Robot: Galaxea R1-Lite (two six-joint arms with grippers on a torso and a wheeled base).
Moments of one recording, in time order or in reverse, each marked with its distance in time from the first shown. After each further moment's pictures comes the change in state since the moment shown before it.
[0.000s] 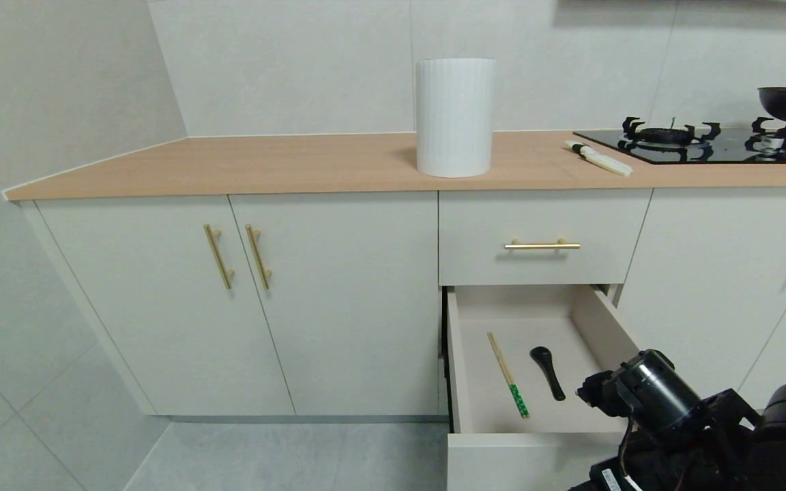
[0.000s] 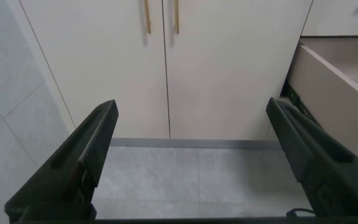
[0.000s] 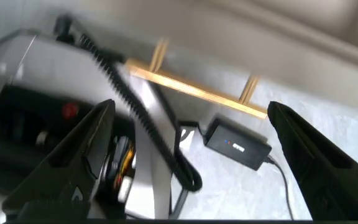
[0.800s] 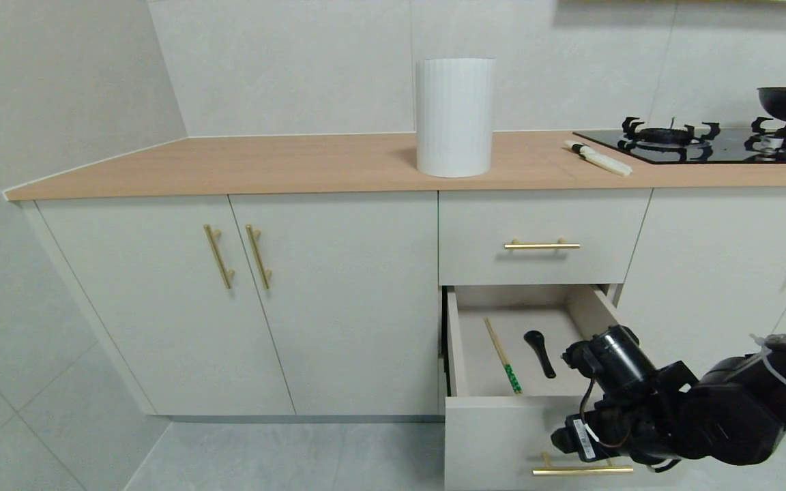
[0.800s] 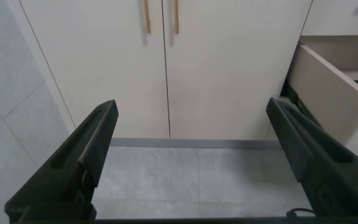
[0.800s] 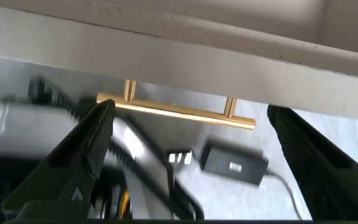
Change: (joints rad) left arm 0.000 0.000 0.000 0.000 0.000 0.000; right arm -0.076 0.169 -0.132 -0.117 -0.114 0.015
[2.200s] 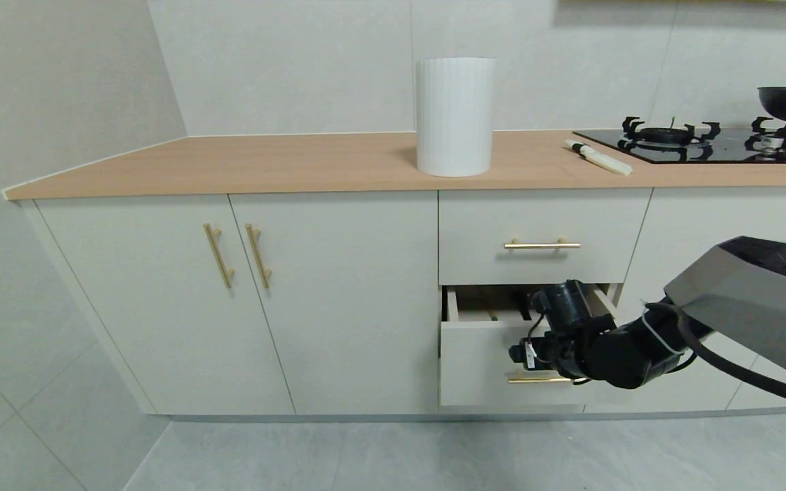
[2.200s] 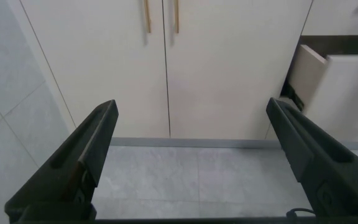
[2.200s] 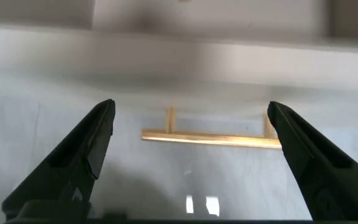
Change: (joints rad) left arm 0.000 0.000 0.000 0.000 0.000 0.000; right arm -0.106 0.332 -0.410 -0.203 -0.017 -0.021
